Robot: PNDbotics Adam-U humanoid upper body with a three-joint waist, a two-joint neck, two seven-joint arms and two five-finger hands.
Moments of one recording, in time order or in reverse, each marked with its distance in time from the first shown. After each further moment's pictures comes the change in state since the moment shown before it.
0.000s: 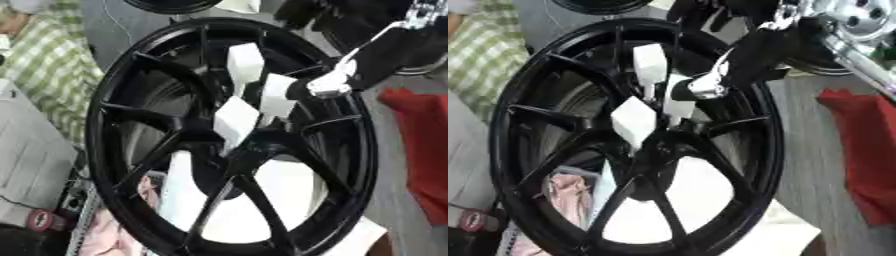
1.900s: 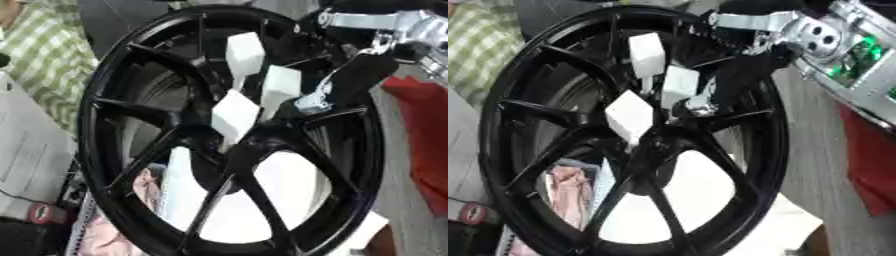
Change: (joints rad) left arm -0.001 -0.001 -0.006 0.000 0.000 0.000 -0.012; right arm 0.014 0.052 0.059 0.076 0.071 0.057 0.040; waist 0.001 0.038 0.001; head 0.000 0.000
